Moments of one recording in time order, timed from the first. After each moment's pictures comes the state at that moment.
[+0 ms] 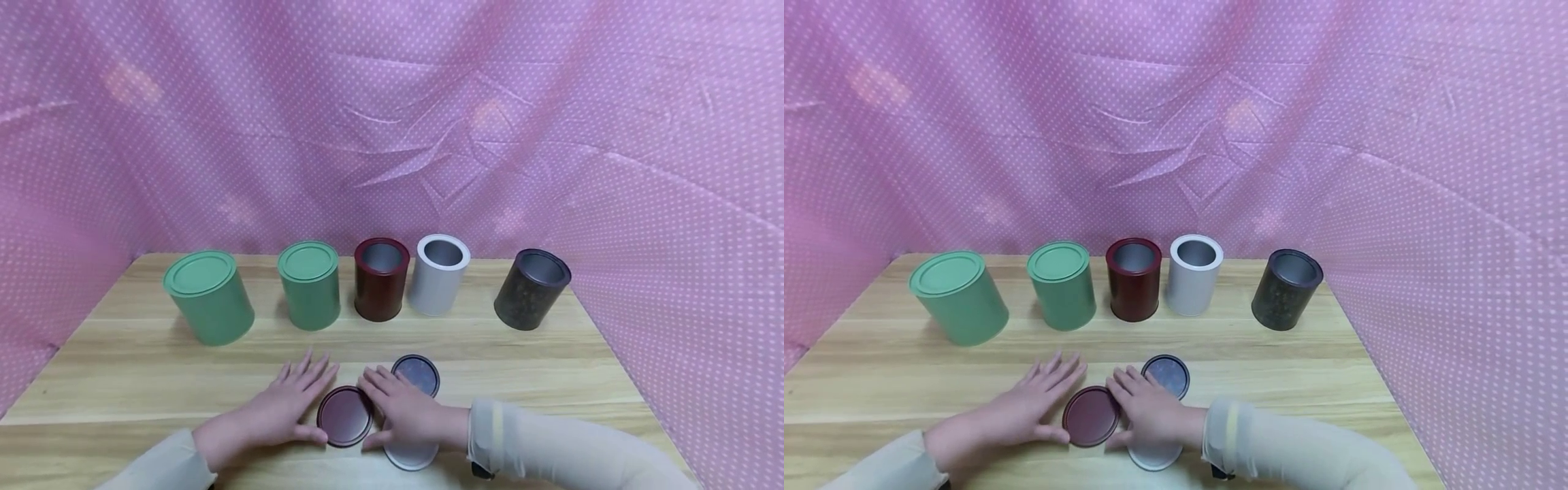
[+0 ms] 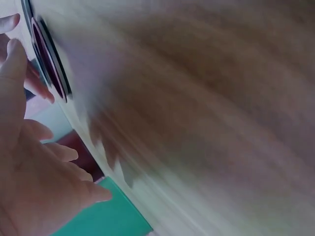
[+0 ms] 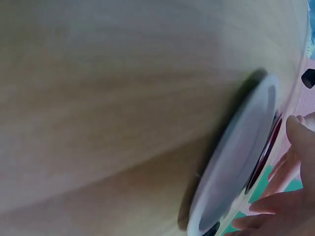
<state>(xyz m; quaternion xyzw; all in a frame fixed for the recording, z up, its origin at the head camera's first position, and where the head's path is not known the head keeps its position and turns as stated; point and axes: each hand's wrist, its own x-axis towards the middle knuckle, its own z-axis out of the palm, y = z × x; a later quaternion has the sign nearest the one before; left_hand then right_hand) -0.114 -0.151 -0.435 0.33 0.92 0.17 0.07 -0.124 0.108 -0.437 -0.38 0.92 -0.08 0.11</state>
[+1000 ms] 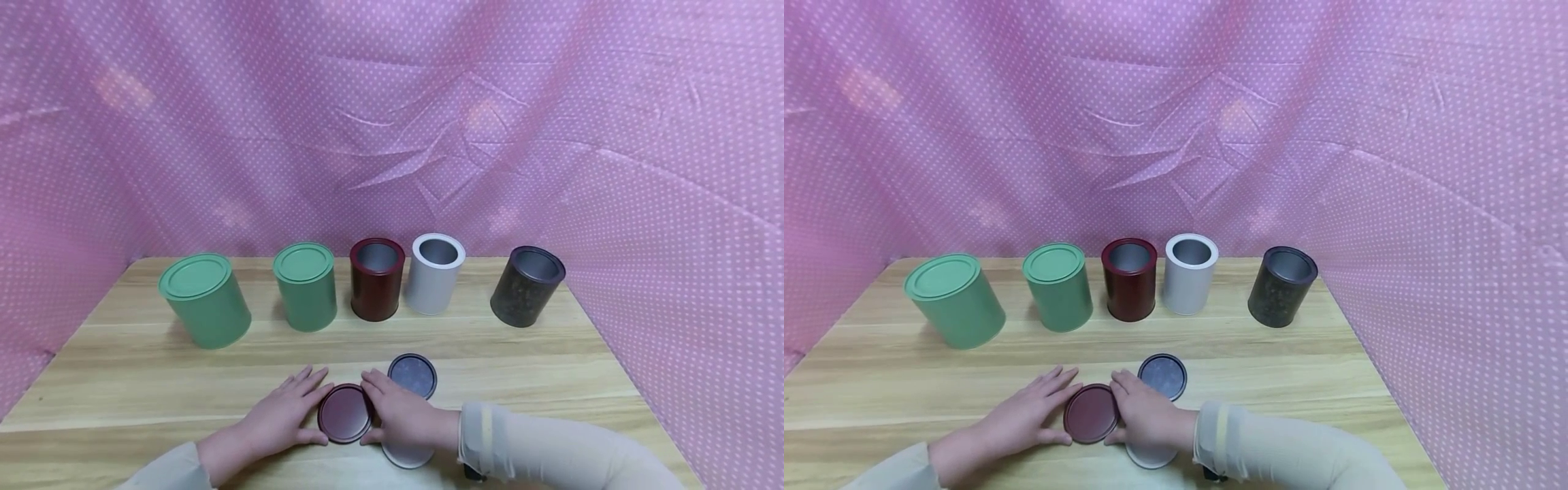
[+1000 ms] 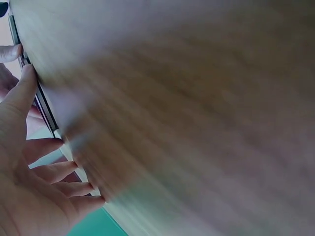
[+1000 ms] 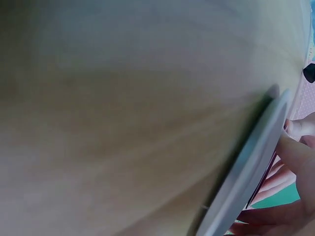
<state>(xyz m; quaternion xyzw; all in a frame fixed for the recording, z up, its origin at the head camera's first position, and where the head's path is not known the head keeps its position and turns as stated) -0.107 -0.146 -0.448 0.33 0.93 0.15 0.01 -0.118 0.099 -0.442 -0.35 0.93 -0.10 0.10</state>
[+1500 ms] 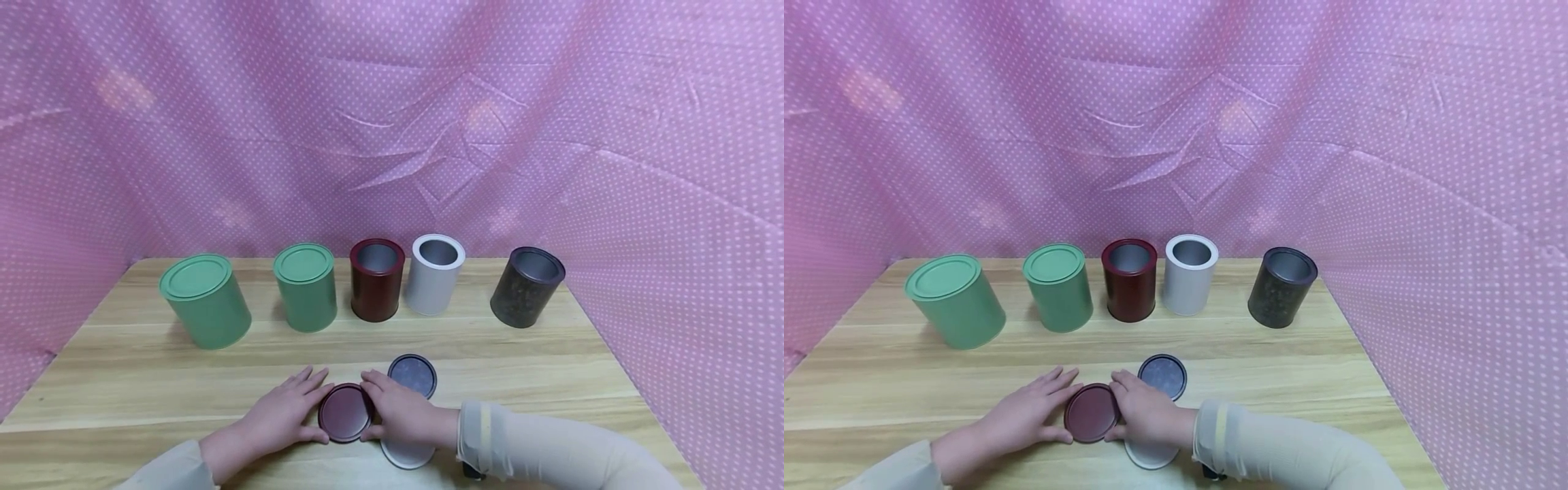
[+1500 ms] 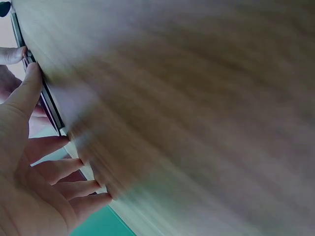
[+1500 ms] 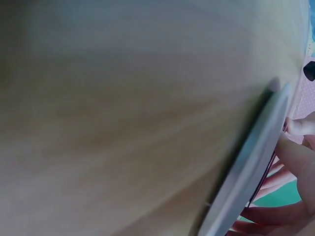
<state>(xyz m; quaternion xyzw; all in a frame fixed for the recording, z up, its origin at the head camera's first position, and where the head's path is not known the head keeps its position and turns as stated) -0.110 -0.145 -0.443 0.32 0.94 0.13 0.01 -0.121 0.099 -0.441 -0.35 0.93 -0.10 0.06</state>
